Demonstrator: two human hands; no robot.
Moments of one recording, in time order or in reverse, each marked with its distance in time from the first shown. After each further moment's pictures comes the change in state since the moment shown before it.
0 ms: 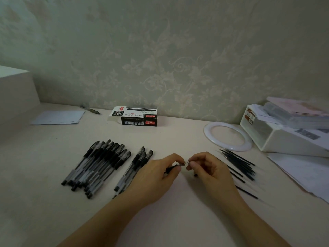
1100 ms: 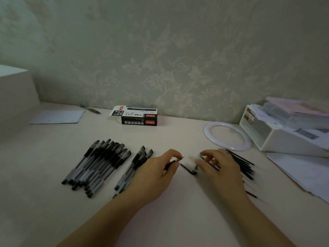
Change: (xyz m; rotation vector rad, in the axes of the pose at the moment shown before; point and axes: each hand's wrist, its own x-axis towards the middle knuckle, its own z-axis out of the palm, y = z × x) left_hand -0.001 0.002 -0.001 -0.045 0.051 -0.020; right_hand 0.006 0.016 -0.016 -0.470 0.240 -0.043
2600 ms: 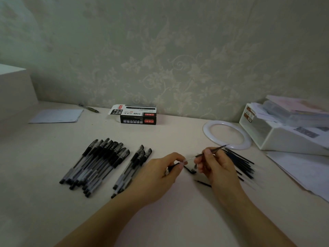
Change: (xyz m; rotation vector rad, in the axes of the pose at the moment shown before) left_hand 0.000 0.008 0.001 -0.110 -0.084 -0.031; right_hand 0.000 -0.019 0.008 0.820 -0.072 0.358
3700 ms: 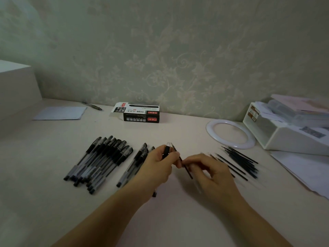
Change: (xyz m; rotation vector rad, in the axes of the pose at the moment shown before) left_hand 0.010 0.008 -0.004 -0.735 0.119 -0.388; right_hand -0.016 -0.004 0.006 -0.544 -0.309 -0.530
